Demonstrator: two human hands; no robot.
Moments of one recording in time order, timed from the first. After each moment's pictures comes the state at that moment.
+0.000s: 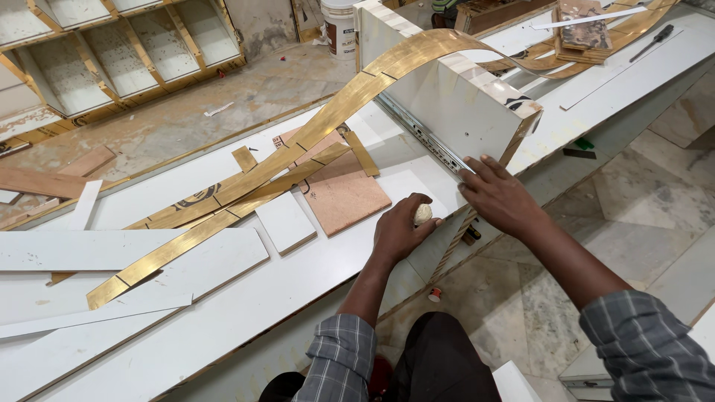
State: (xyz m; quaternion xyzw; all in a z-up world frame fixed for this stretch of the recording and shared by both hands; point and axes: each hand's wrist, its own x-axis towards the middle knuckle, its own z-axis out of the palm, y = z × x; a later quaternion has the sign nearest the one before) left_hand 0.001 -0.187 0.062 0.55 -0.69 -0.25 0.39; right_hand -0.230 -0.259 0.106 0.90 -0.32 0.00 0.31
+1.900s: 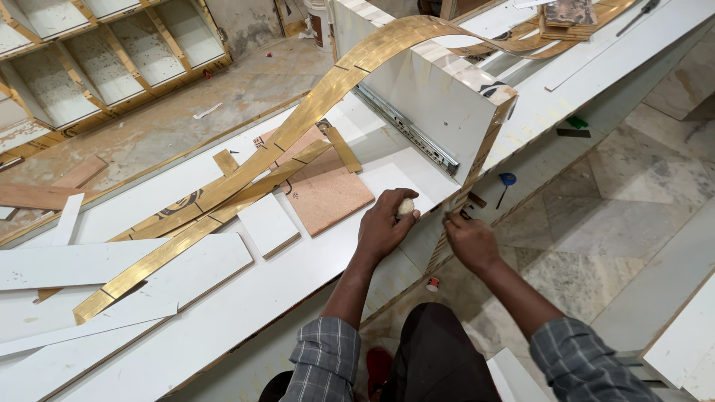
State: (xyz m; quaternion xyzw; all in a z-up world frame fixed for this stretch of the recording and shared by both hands) left_hand -0.003 -0.182 0.065 0.54 -0.69 -0.28 0.40; right_hand -0.248 -0.231 -0.068 0.85 -0.45 0.22 0.15
